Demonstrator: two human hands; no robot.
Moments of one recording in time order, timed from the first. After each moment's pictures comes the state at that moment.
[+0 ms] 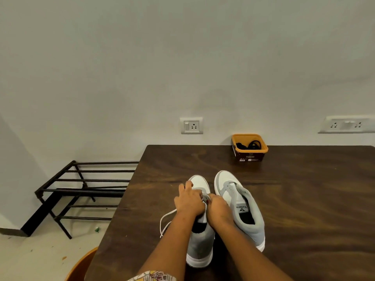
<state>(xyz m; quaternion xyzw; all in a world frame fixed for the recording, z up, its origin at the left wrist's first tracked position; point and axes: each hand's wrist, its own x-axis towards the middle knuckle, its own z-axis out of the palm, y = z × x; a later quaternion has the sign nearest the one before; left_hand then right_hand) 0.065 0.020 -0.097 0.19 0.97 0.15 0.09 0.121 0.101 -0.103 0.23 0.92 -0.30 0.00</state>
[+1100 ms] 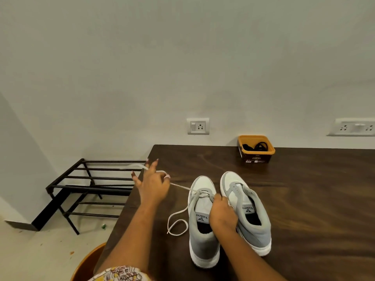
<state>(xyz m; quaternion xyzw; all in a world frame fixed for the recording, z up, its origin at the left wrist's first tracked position) 0.021 -0.079 -0.070 0.06 0.96 0.24 -0.12 0.131 0.086 -0.101 0.26 0.94 -0.22 -0.01</state>
